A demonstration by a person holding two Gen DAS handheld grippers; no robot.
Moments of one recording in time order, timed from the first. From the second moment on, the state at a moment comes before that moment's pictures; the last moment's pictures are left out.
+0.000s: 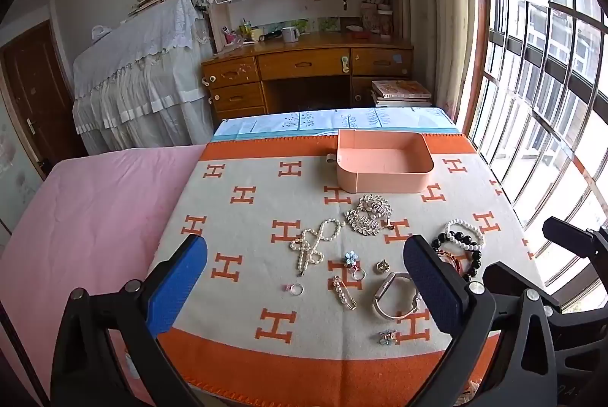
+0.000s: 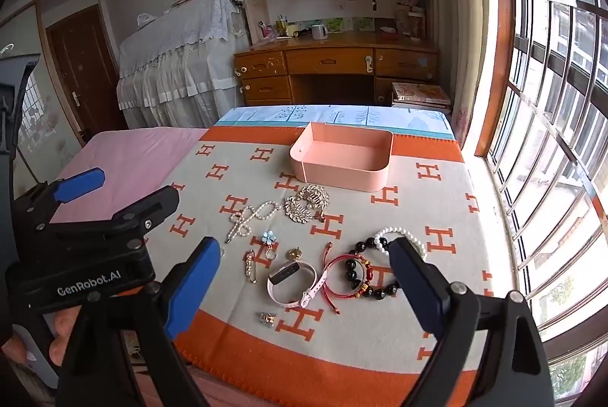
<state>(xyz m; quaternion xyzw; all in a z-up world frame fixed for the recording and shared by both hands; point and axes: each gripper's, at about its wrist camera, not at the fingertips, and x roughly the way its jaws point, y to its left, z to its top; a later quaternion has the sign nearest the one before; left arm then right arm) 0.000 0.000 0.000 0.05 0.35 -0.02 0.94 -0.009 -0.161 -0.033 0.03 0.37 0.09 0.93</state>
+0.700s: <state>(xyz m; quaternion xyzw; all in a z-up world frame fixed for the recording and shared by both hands) 0.005 -0.003 -0.007 0.06 0.36 -0.03 0.93 -0.005 -0.161 -0.037 0.05 0.37 0.10 0.92</state>
